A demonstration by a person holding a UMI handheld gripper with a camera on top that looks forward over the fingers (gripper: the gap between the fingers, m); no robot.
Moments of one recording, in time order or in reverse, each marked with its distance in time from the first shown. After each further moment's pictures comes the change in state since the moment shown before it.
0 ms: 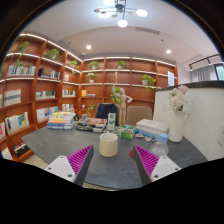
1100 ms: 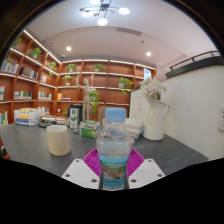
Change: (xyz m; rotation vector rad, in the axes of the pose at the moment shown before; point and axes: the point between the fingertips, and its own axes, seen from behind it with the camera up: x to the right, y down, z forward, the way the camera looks) arm 0.165 0.069 0.087 0.081 0.241 0.009
